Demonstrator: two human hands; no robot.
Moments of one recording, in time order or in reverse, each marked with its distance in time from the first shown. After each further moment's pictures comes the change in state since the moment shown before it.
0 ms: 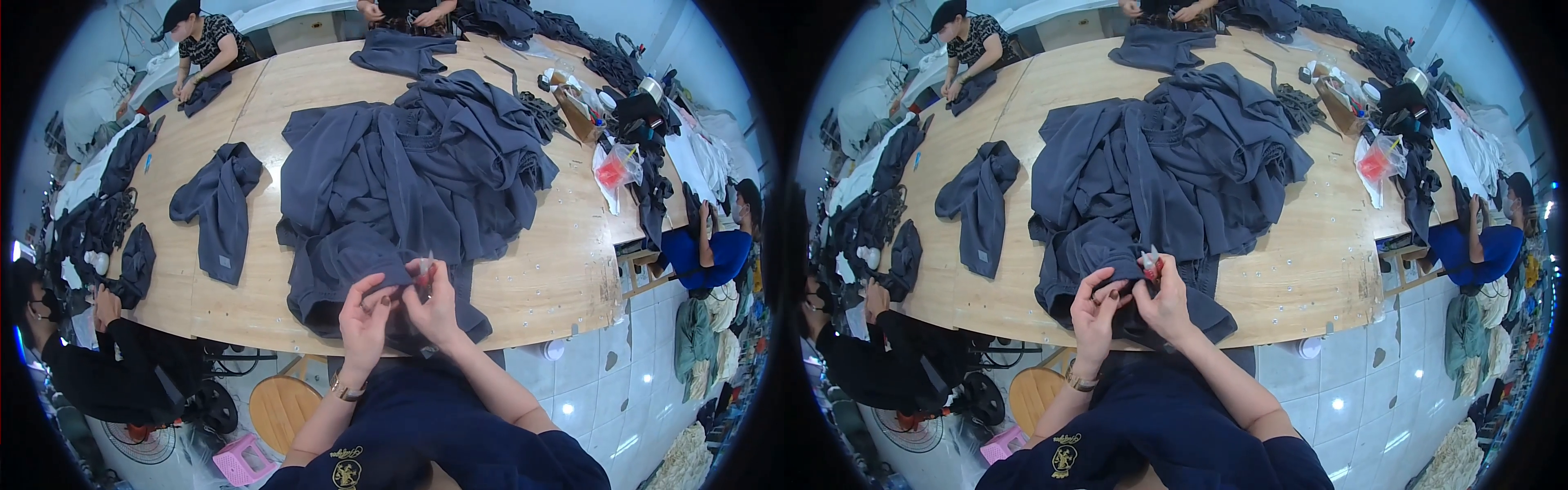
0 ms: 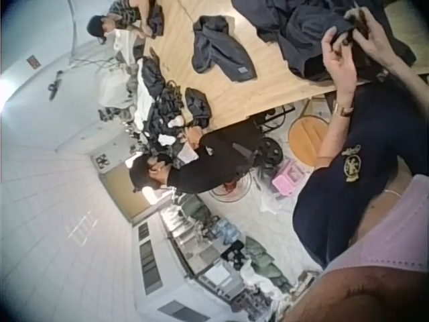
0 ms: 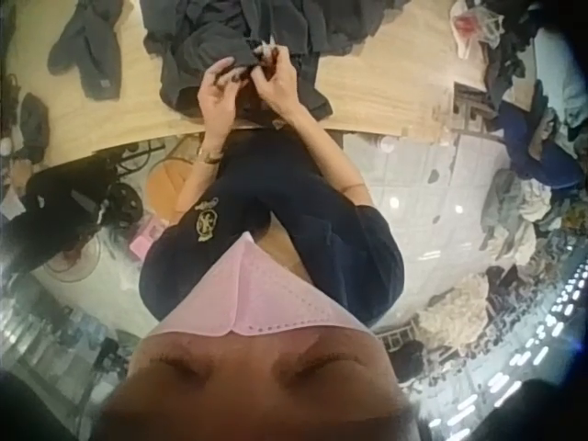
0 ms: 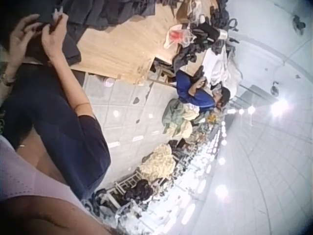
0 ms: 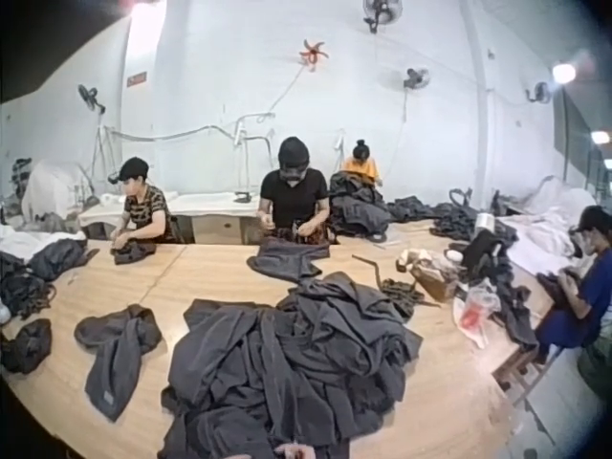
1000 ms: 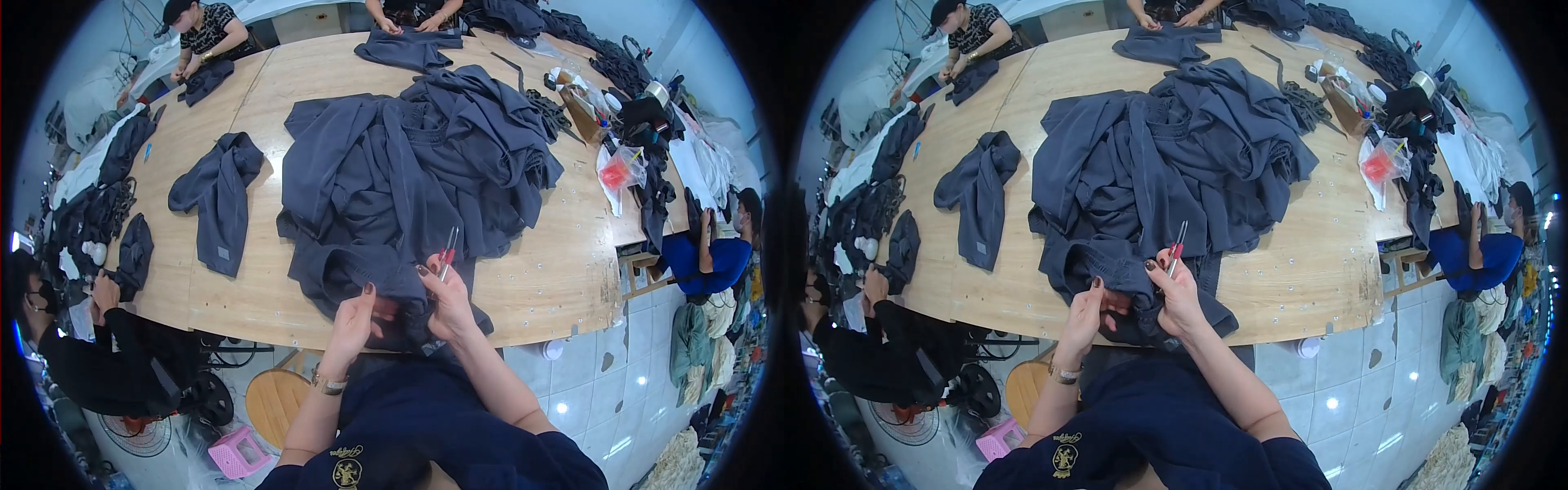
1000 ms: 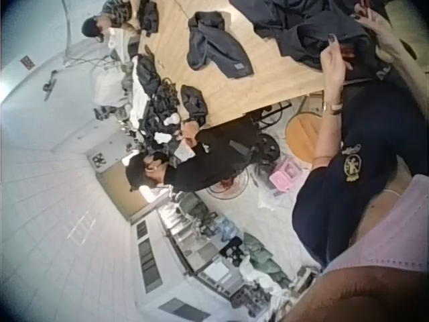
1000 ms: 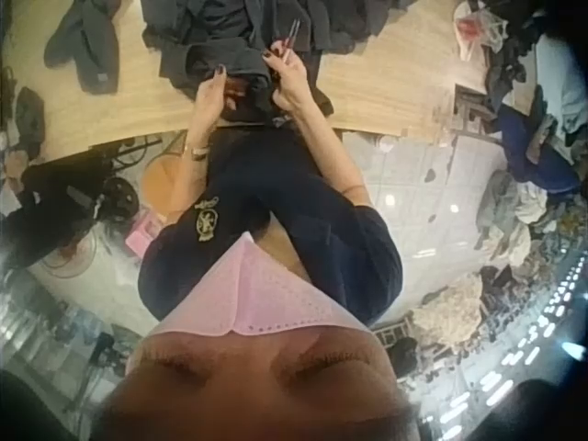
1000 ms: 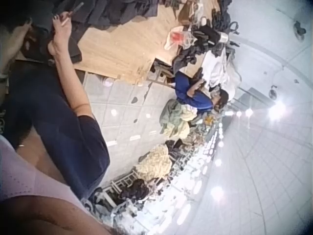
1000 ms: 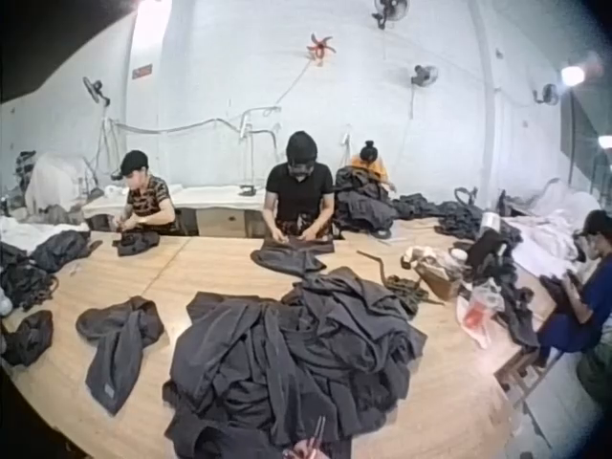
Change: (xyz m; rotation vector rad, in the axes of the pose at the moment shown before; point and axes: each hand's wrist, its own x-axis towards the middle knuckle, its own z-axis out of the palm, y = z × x) left_hand 0.009 0.008 -0.029 0.374 -0.128 -0.389; right_hand 0.008 -0.006 -0.012 1.022 -0.058 0.591
